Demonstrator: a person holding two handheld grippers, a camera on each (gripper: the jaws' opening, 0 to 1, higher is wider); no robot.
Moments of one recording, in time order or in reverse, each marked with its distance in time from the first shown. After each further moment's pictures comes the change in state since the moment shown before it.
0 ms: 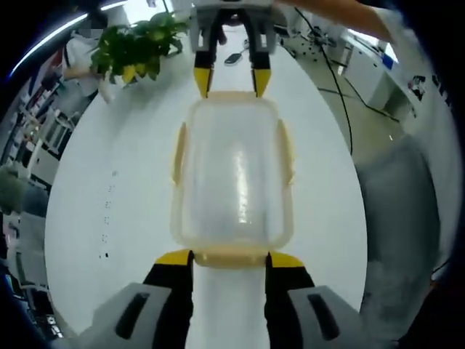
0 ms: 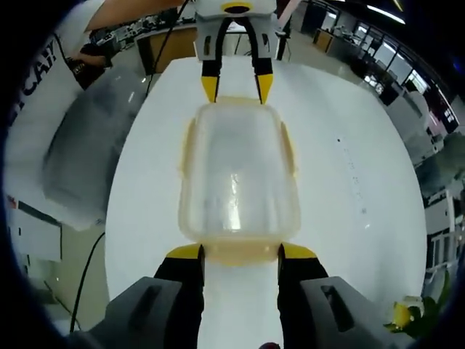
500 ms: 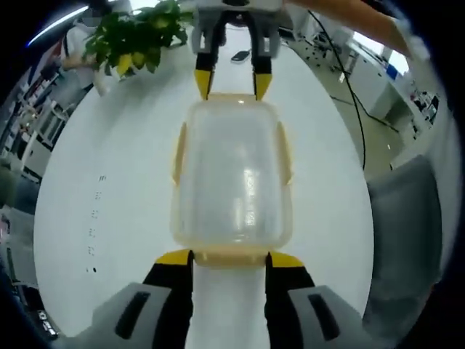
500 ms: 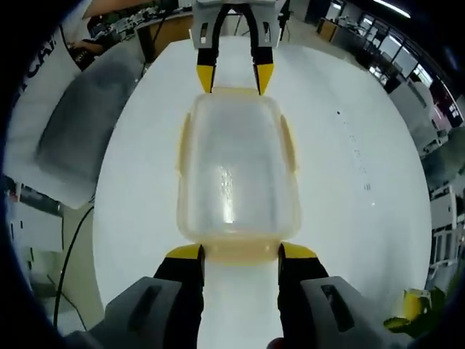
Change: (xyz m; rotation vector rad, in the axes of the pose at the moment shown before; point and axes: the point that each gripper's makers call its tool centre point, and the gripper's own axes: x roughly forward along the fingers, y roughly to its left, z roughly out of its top) left arm 0.046 0.009 0.019 -0.041 0.007 -0.040; right arm 0.021 -0.020 -0.049 0.004 0.062 0.025
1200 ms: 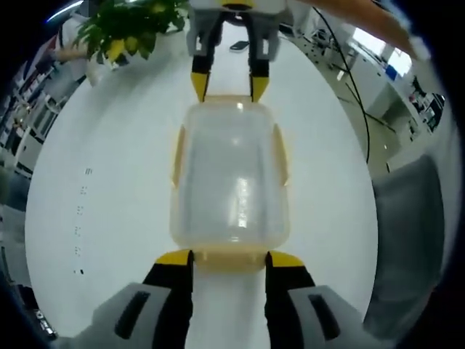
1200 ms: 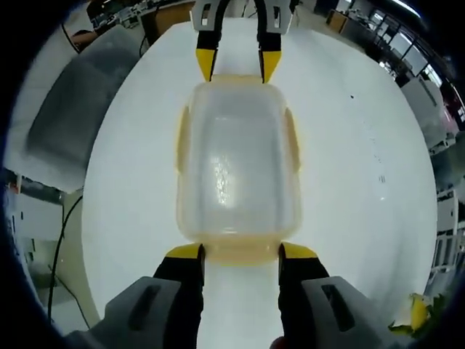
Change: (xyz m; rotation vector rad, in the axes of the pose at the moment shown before) left arm 0.024 0.000 -0.005 -0.012 0.031 -0.034; right arm 0.026 -0.005 -0.016 -0.037 0.070 0.002
